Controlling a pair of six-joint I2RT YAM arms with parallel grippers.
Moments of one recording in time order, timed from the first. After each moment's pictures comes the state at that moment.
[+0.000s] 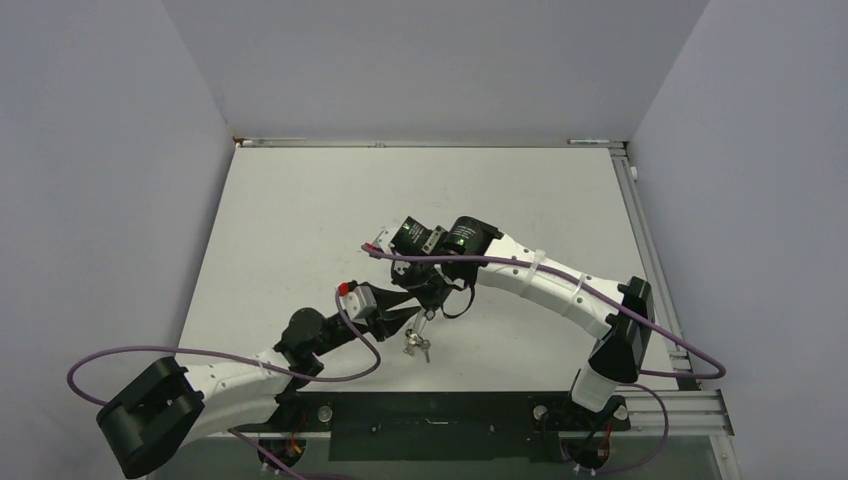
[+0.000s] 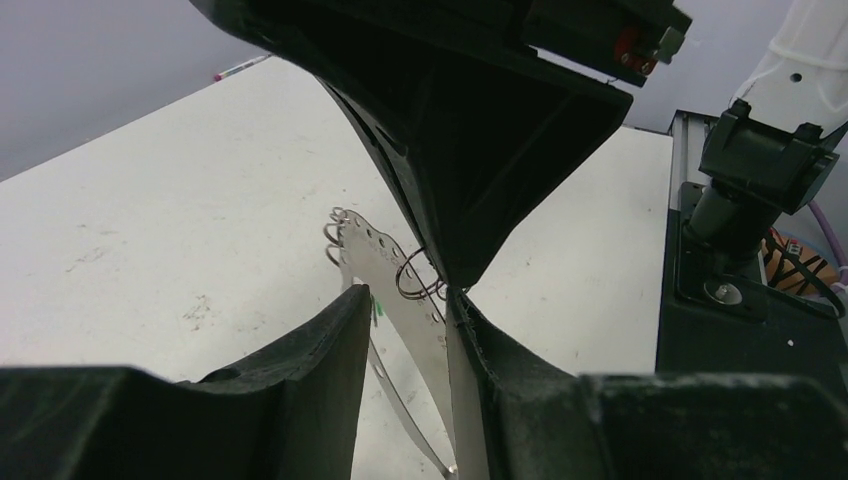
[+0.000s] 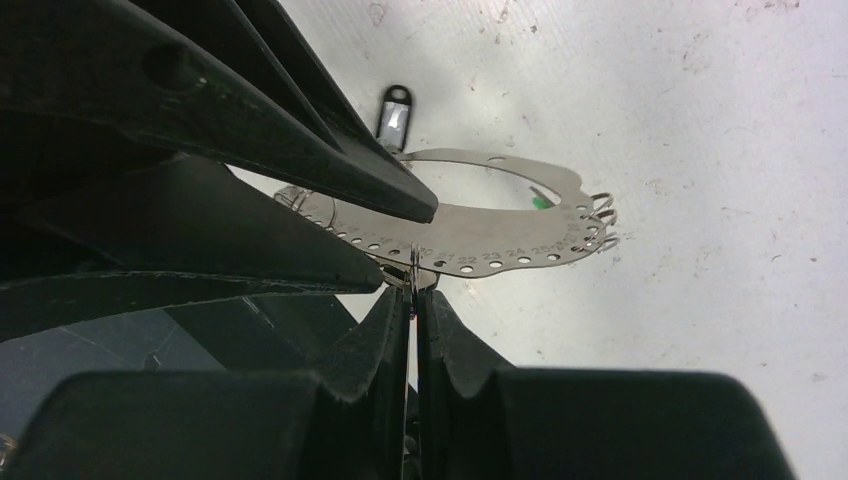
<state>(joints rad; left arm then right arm) -0.84 0.99 0.10 1.07 0.29 -0.11 1.07 1.68 1.66 -1.17 -0.01 0.05</state>
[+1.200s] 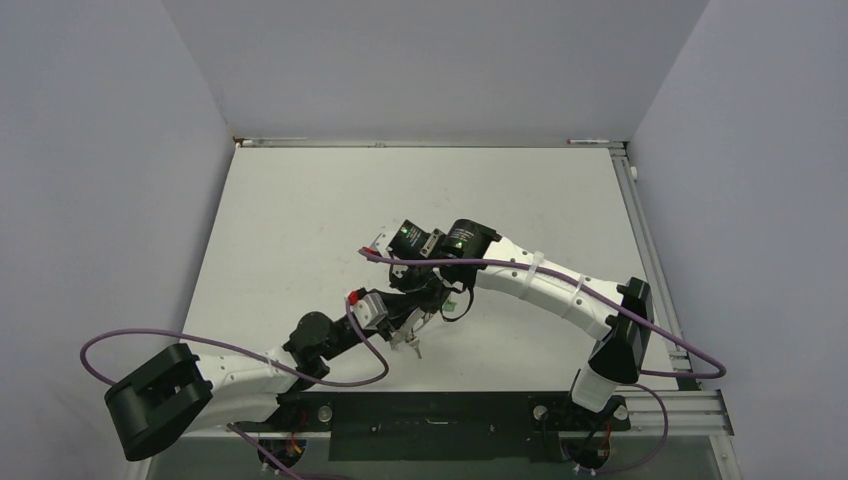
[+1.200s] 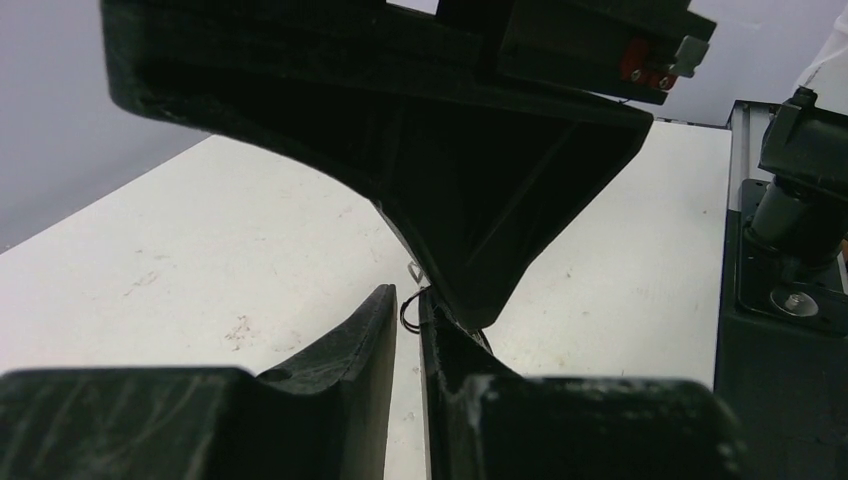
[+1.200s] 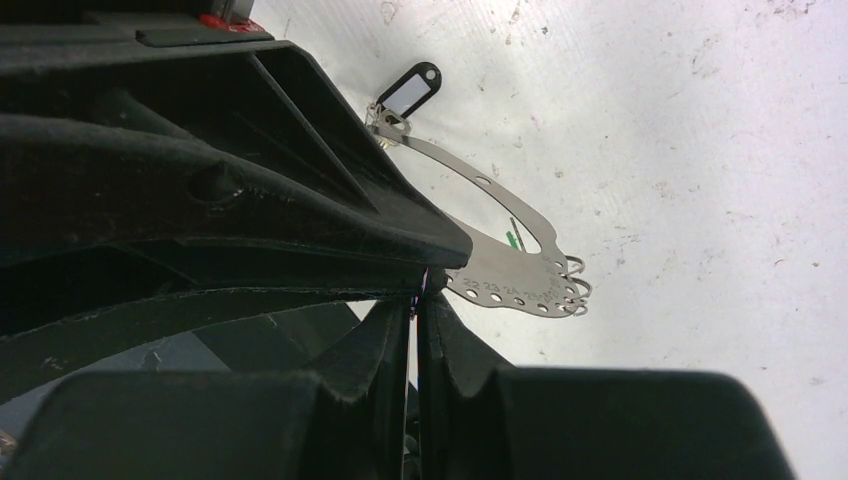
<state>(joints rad) -0.94 1.08 0.11 1.15 0.13 0.02 1.09 1.68 1.66 -1.17 -0.02 0.05</state>
